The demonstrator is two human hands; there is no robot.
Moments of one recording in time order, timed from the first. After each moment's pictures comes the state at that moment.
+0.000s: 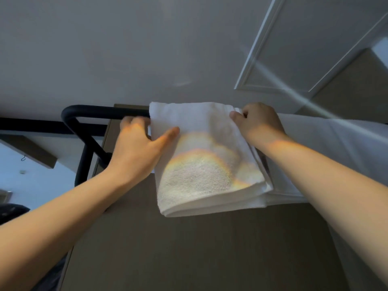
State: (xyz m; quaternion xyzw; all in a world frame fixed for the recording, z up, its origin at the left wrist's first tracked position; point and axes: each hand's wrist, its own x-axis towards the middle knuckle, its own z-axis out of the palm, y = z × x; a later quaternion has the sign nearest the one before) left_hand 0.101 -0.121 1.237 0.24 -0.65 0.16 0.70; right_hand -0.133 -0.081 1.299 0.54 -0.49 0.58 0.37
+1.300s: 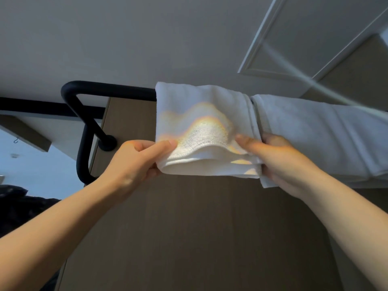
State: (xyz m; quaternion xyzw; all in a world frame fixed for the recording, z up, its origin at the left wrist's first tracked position) left_hand 0.116 -0.143 1.184 0.13 -0.74 -0.18 0.63; right_hand -0.136 -0.079 1.197 0.70 -0.30 0.65 -0.07
